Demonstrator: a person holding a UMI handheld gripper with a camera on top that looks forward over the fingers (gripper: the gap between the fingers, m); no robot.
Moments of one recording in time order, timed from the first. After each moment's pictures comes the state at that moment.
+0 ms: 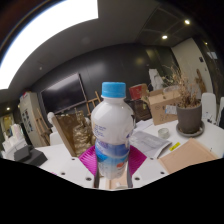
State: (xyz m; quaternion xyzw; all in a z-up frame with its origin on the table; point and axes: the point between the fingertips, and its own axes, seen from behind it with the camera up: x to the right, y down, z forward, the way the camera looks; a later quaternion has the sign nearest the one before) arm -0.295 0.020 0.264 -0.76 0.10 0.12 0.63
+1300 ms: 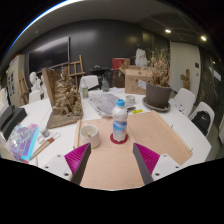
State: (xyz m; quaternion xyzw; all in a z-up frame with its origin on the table) arm -0.247 -0.189 0.154 -0.87 0.09 -0.04 0.48
